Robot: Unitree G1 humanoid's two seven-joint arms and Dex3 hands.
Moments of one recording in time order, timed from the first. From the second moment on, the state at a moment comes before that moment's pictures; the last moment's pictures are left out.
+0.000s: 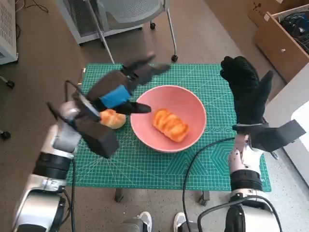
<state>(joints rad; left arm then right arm) -0.73 0.53 -0.14 0.42 0.31 -0.59 -0.27 -0.77 -0.11 -0.32 0.96 0.33 -0.71 0.49</state>
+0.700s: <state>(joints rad) -0.65 0.69 -0.03 0.41 0.28 -0.38 -0.34 -0.77 -0.10 -0.32 0.98 0.35 -0.71 0.51</state>
